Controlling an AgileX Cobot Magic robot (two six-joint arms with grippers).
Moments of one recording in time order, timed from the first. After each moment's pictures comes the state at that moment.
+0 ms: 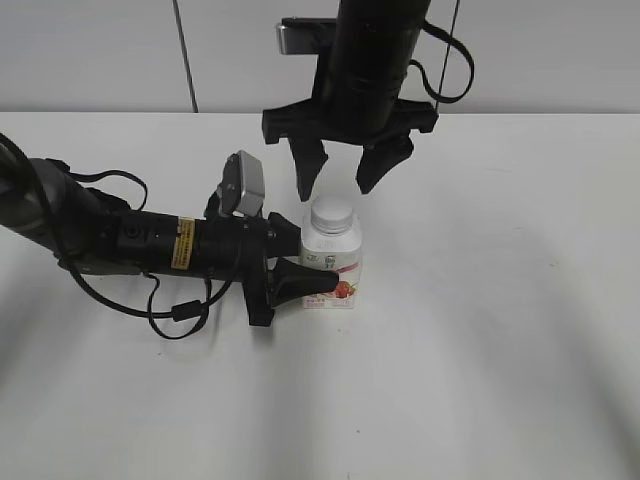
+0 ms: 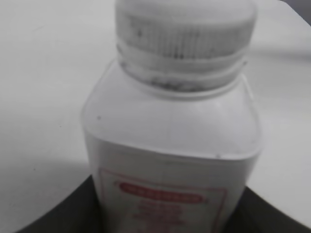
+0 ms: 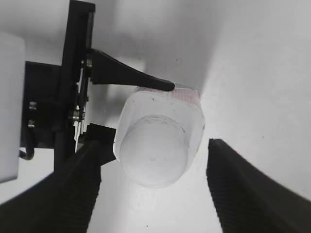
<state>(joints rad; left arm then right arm) -0.31 2.31 -1.12 1.40 -1.07 -0.54 0.63 2.11 -1.87 0.13 1.22 0.24</state>
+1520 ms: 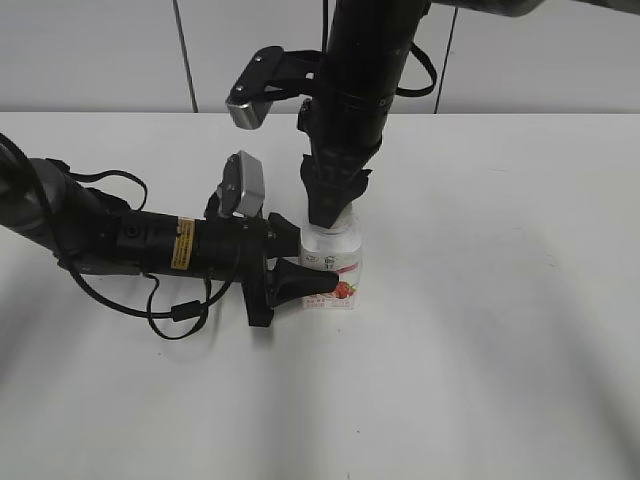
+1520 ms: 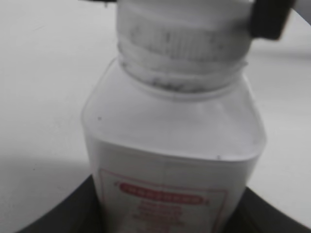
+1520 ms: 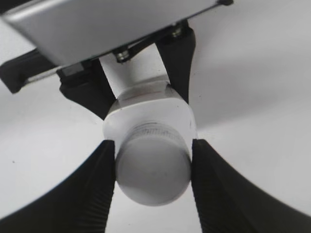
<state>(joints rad) -0.31 2.31 -1.12 1.40 -1.07 -0.54 0.63 2.15 -1.87 0.18 1.22 -0.83</state>
